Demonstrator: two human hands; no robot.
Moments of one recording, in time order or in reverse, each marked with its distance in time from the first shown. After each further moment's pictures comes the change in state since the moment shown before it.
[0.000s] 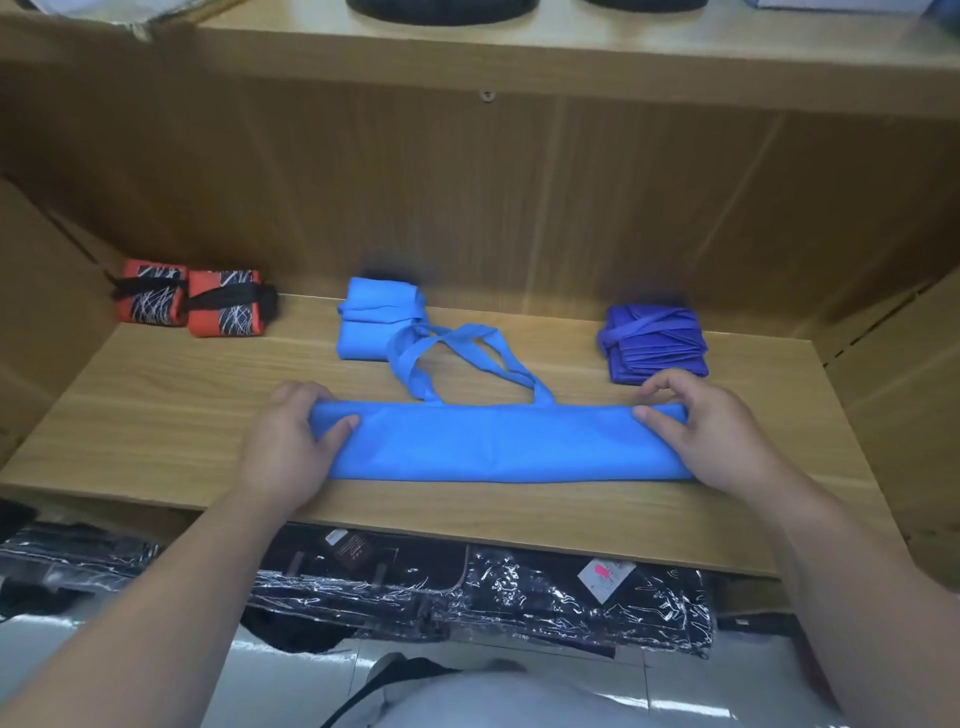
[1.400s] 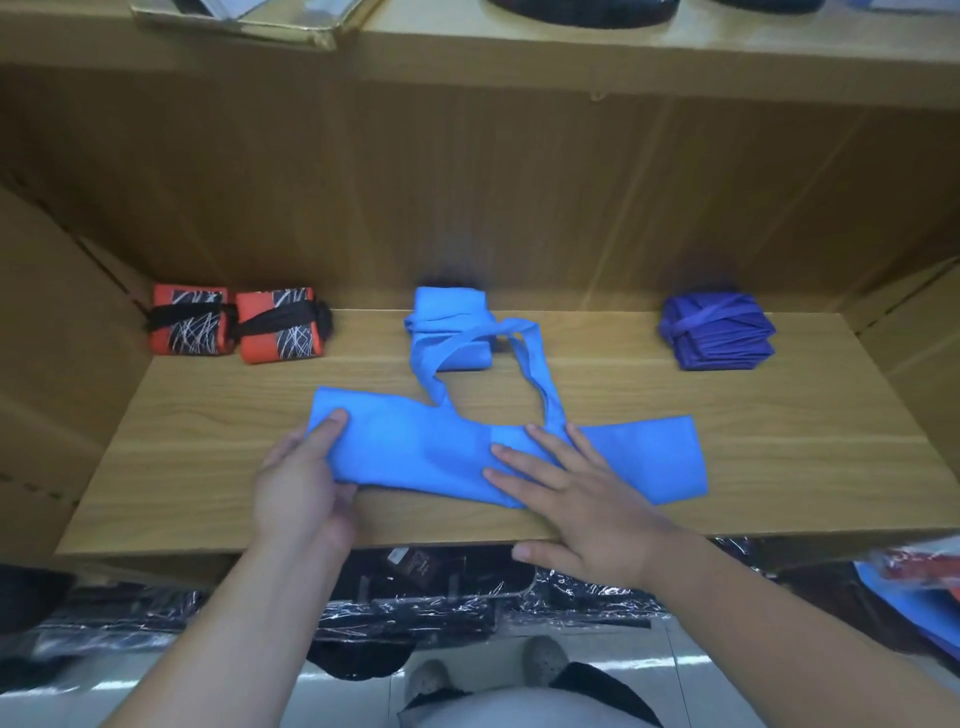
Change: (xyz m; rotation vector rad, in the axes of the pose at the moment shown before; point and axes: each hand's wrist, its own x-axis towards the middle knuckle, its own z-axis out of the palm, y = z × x) left_hand 0.007 -0.012 -0.066 -1.436 0.141 -0.793; right_hand -0.048 -0.150 0.147 -0.512 -0.433 -0.527
